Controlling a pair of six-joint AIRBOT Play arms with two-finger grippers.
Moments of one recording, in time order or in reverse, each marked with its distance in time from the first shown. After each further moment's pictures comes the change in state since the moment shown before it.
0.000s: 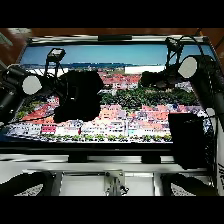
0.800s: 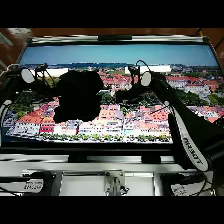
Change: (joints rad) left arm 0.378 -0.278 0.000 -0.189 -0.016 0.044; right arm 0.140 -0.331 -0.001 0.236 -0.056 -0.123
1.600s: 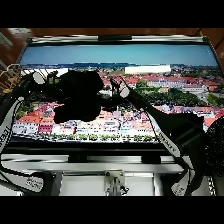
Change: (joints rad) left arm 0.011 -0.161 0.052 -0.156 0.016 0.110; right arm 0.163 -0.240 0.000 0.488 -0.347 -0.145
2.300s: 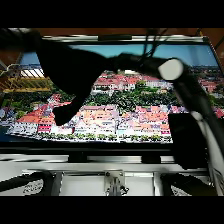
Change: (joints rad) left arm -0.065 0.316 0.564 -0.108 -0.053 0.038; right arm -0.146 0.595 0.001 -0.270 -0.172 -0.167
